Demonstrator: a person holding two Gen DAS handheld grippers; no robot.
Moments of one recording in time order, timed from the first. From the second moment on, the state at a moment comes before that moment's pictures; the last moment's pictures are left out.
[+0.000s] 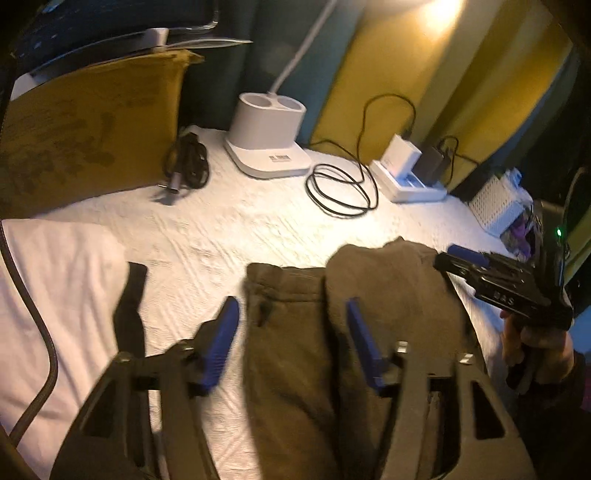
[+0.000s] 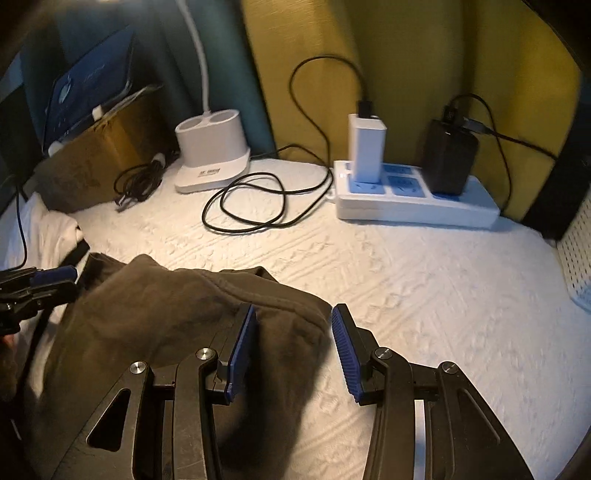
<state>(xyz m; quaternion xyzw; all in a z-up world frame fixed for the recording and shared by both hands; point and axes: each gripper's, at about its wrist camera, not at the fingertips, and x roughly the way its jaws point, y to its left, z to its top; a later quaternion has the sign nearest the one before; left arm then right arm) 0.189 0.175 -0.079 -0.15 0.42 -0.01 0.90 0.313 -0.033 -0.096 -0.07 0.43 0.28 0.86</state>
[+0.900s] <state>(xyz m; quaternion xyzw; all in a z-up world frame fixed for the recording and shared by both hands) 0.225 0.114 -0.112 -0.05 0.45 -0.08 0.89 0.296 -0.016 -0.115 -0.04 0.43 0.33 0.84</state>
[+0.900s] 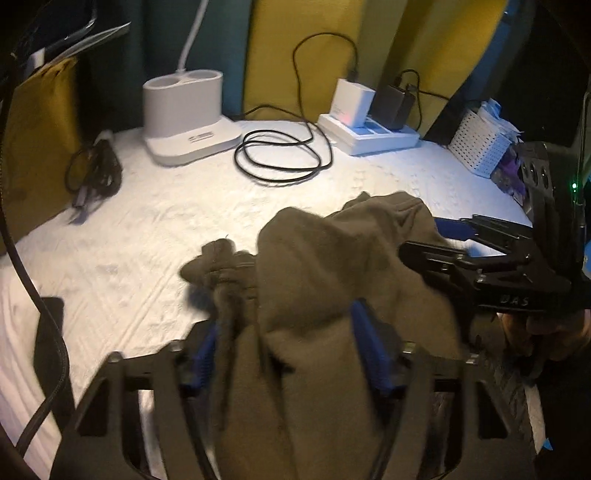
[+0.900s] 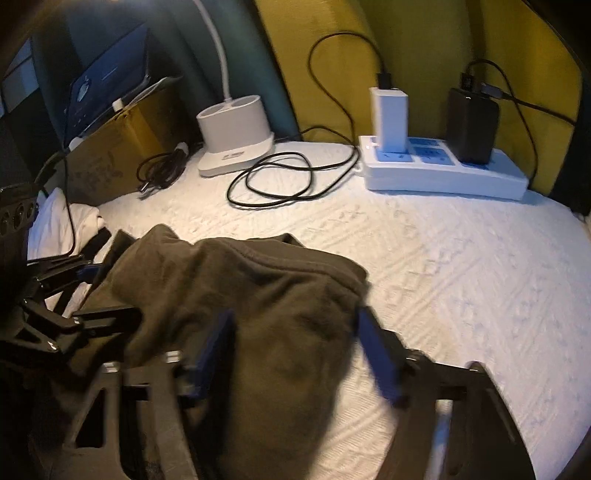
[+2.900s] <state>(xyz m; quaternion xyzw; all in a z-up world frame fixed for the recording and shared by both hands) -0.003 0.058 0.097 0.00 0.14 -0.10 0.99 0.034 -0.083 0.138 -0.07 0.10 0.36 0.93</state>
